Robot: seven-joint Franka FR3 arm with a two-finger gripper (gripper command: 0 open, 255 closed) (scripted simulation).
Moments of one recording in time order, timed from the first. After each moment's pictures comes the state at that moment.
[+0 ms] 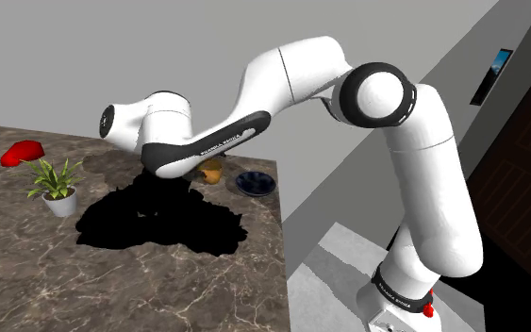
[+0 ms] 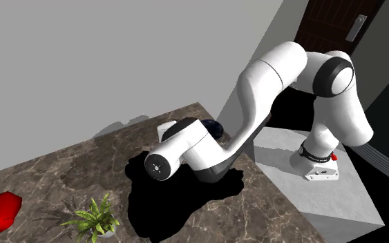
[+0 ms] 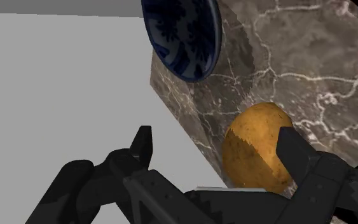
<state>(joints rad) 0.19 0.60 0.44 -1.49 -0.96 1.35 1.14</state>
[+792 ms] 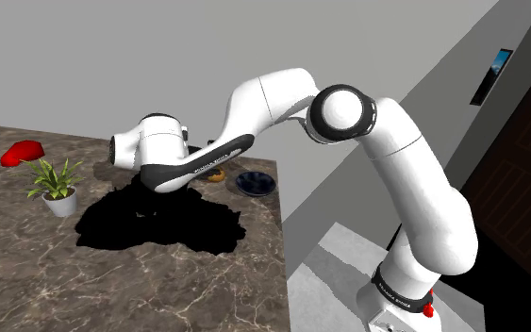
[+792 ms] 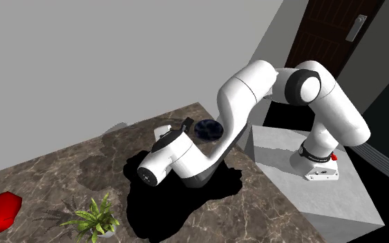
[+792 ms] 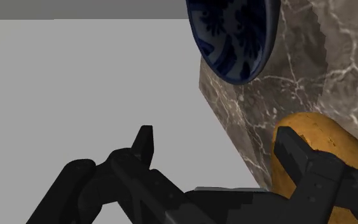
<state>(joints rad) 0.08 0.84 0.61 -1.34 -1.23 1.02 1.17</state>
